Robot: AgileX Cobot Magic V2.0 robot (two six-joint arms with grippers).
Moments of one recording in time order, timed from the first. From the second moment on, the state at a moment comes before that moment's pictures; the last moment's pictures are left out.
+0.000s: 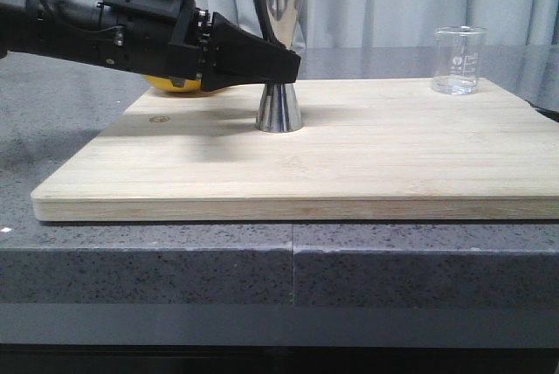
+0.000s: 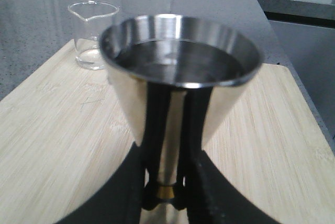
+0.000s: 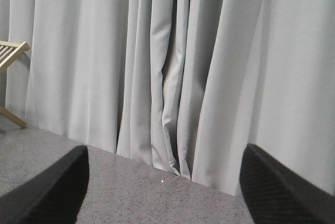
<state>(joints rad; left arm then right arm) -0.33 1.96 -1.19 -1.63 1.18 2.17 -0.05 1.19 -0.73 -0.62 -0.79 0.46</state>
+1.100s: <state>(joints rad) -0.32 1.95 -1.19 -1.59 1.17 2.14 -0.05 1.19 -0.73 -0.62 -0.79 0.46</state>
